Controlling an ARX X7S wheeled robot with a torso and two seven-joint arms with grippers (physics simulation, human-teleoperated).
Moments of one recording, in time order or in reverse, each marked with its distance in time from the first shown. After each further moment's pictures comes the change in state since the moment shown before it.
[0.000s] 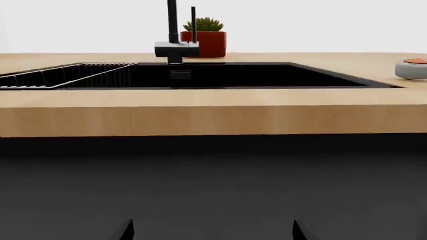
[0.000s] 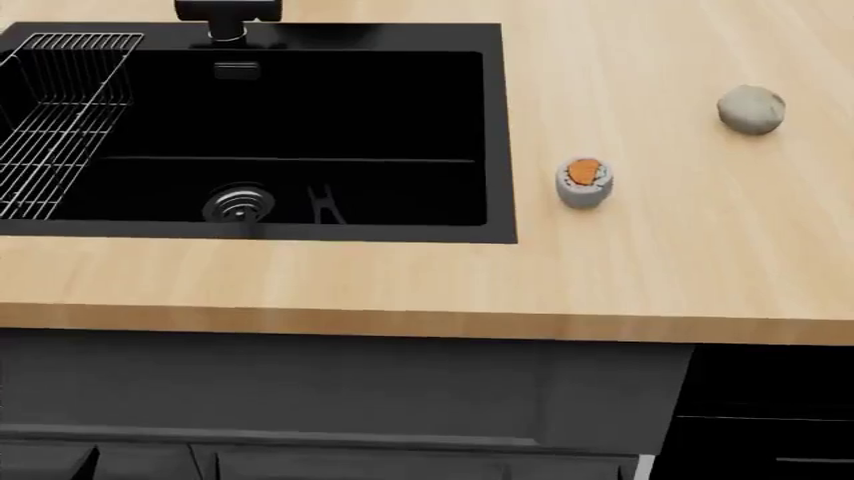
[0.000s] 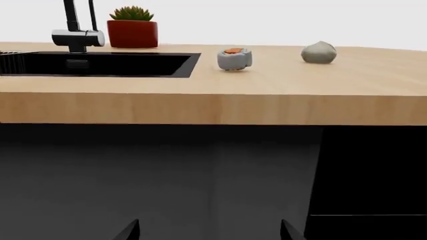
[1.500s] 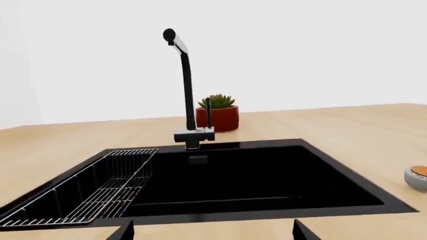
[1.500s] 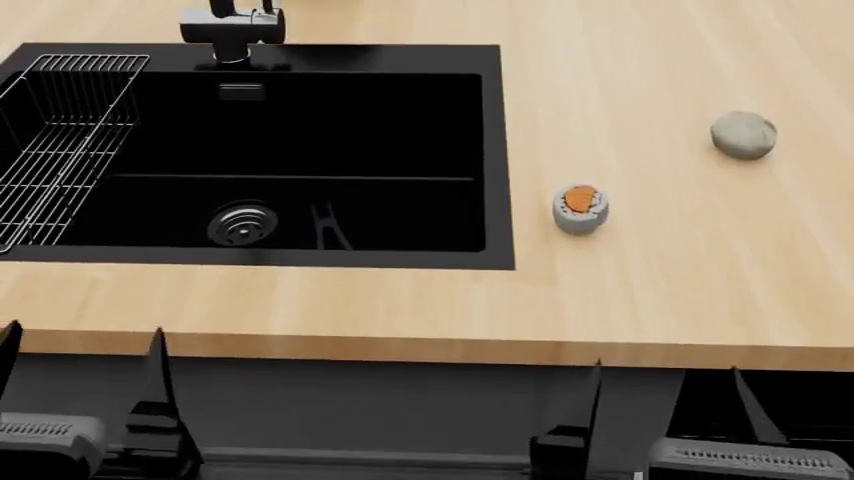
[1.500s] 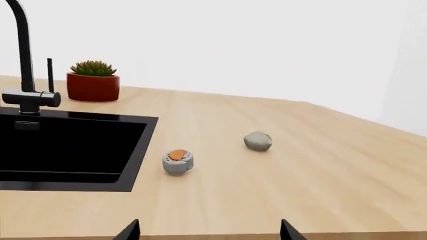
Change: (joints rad) left arm -0.119 -0.124 0.049 0.430 -0.055 -0.361 -0.135; right arm 0.068 0.180 0.016 -0.494 0.083 0.449 0.163
